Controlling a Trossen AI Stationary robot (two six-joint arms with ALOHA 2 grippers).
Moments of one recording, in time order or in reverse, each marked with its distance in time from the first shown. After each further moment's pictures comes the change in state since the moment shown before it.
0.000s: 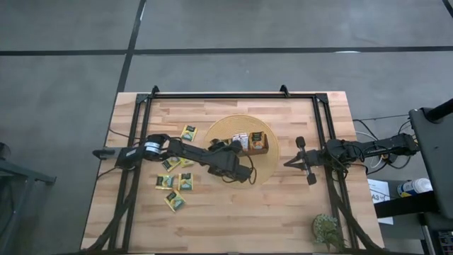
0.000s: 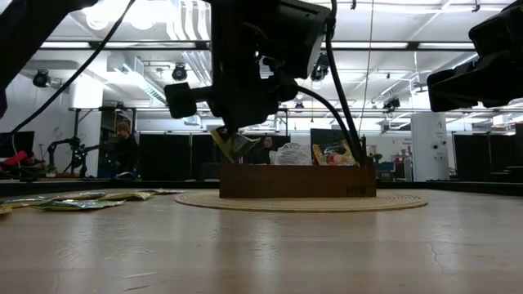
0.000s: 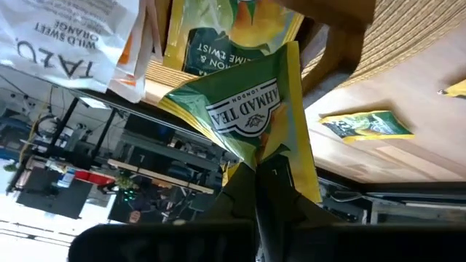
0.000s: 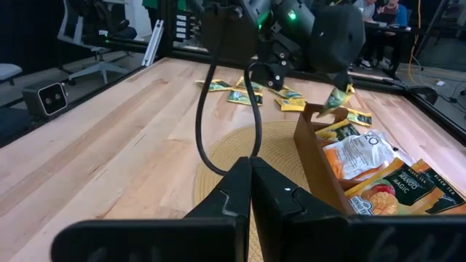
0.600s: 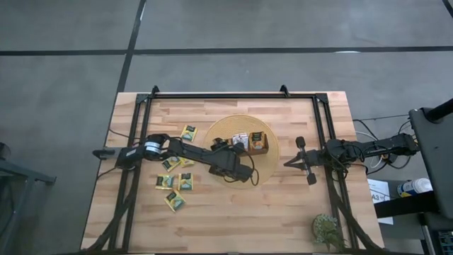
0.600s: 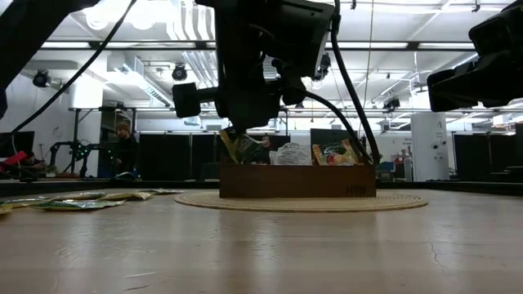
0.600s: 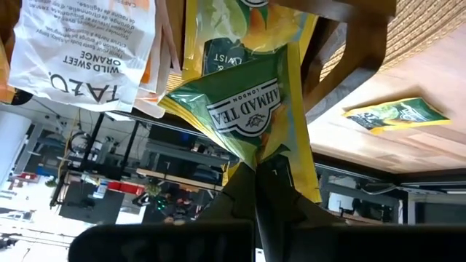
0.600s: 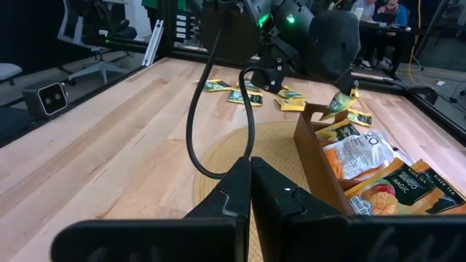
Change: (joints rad) left arm 0.005 0.000 -0.001 0.065 -0.039 0.169; right arm 0.000 0.000 0.000 0.000 0.000 -0.002
